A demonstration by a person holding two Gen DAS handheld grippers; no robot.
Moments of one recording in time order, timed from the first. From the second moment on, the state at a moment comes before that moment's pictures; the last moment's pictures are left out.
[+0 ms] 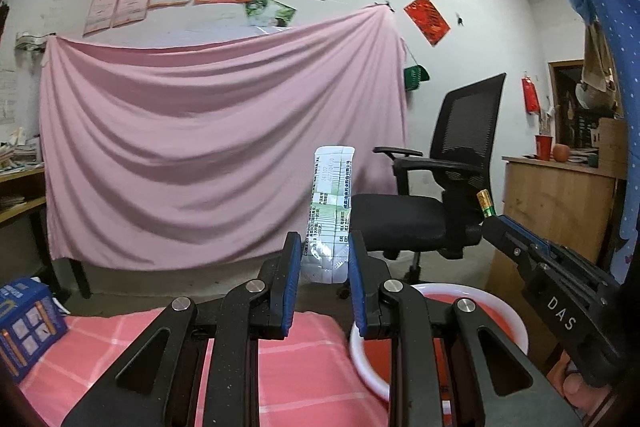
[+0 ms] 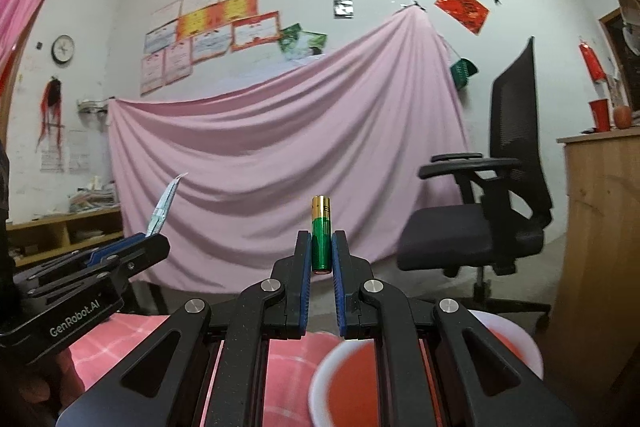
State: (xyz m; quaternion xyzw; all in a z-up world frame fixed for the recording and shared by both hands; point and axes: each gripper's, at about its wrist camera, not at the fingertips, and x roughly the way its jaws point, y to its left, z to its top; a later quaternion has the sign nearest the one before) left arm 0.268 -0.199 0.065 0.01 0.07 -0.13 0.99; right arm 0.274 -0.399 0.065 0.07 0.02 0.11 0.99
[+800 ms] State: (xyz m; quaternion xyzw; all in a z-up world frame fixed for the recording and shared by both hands) left arm 0.324 -0.261 0.018 -0.01 0.19 -0.22 0.96; right arm 0.300 -0.452 0.031 0.08 0.12 0.03 0.99
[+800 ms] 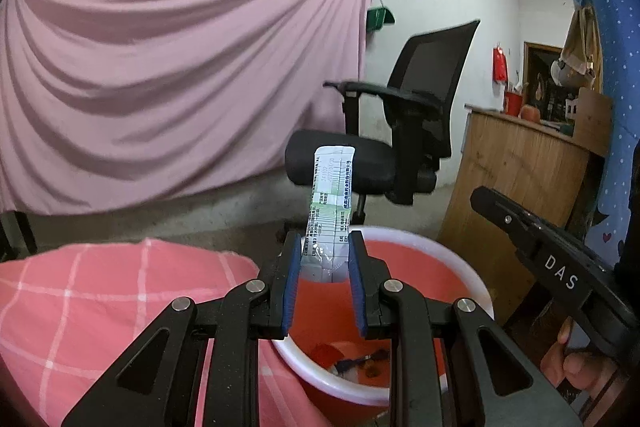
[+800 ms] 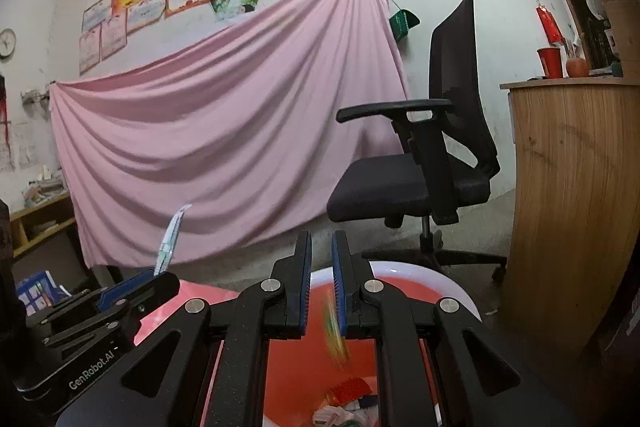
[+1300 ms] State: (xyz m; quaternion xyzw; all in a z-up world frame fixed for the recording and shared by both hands) left arm 0.354 -0.266 0.004 -0.03 0.31 -0.25 0.92; right arm 0.315 -0.452 0.018 0.09 0.16 0.01 0.98
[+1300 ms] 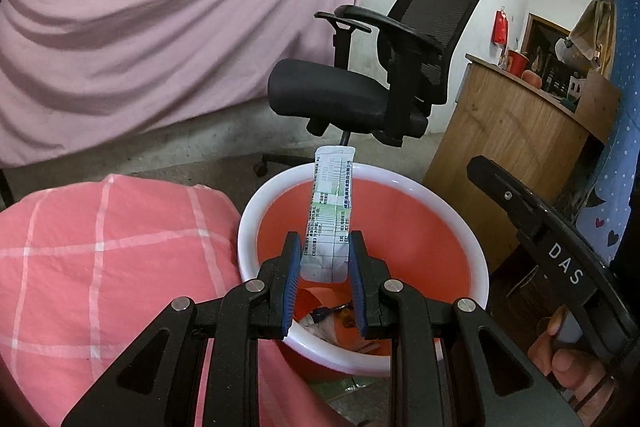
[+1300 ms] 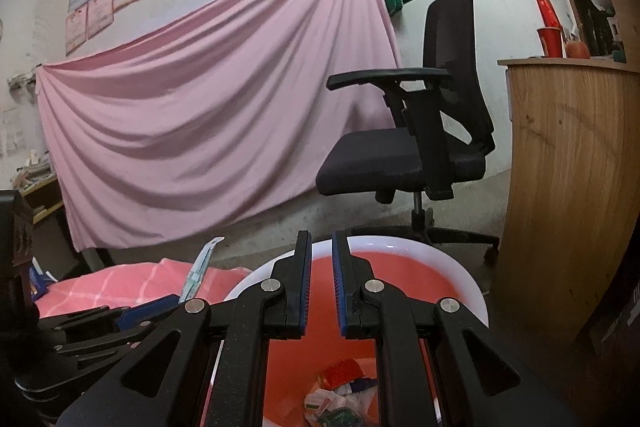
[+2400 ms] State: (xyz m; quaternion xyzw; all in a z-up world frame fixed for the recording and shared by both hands) left arm 0.369 -0.250 -0.007 -0.06 0.36 -0.23 0.90; right arm 0.322 -0.465 0.013 0.10 0.20 -0.01 0.97
